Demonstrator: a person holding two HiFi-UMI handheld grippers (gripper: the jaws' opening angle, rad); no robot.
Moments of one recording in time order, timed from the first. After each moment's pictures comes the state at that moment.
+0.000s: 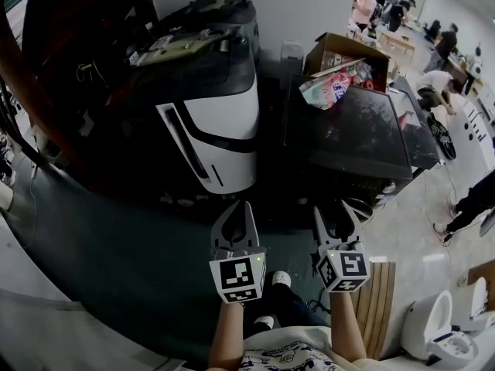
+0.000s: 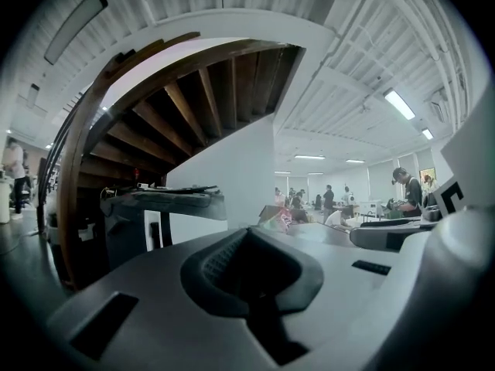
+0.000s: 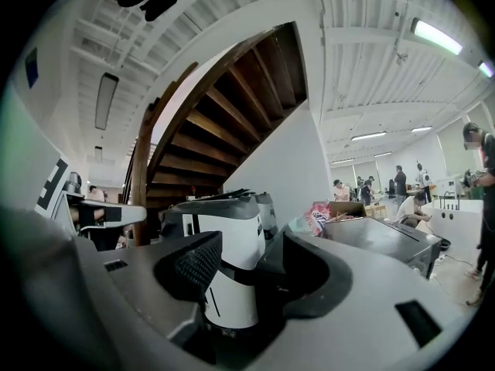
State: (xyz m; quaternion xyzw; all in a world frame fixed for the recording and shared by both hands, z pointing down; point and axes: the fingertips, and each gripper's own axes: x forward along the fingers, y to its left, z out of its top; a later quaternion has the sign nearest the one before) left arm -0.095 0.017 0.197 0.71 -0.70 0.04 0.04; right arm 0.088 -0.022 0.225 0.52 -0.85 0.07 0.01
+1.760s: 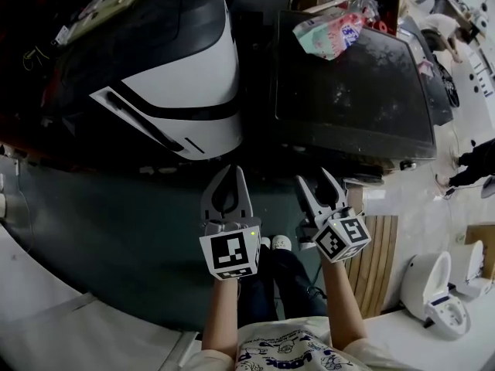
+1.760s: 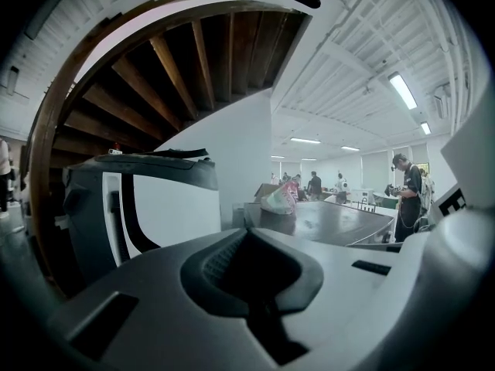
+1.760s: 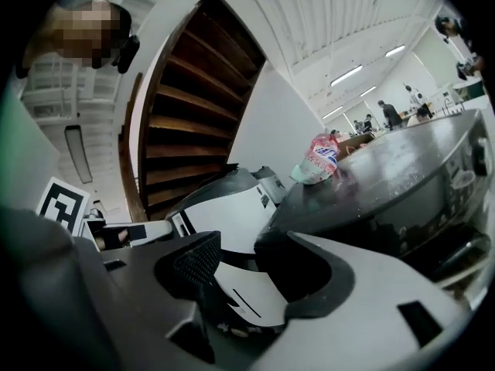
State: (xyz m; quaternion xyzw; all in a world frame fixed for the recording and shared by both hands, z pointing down) left arm -0.109 -0.180 0.316 0.72 -0.68 0.06 0.08; right arm 0.044 -0.195 0.376 0.44 -0.85 0.26 -0.06
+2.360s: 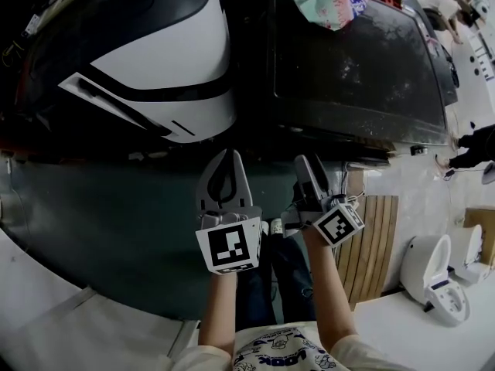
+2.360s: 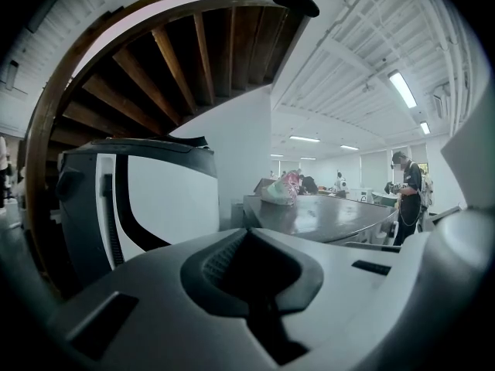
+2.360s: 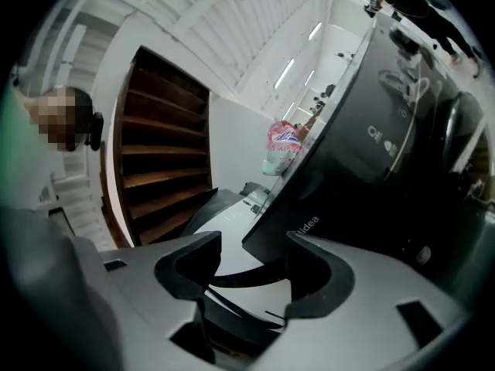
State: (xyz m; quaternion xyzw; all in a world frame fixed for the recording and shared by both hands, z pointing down) left arm -0.111 -0.206 0.367 0.72 -0.68 0.04 0.09; right arm 0.041 -0.221 0.439 0.43 -0.77 0.40 -0.25
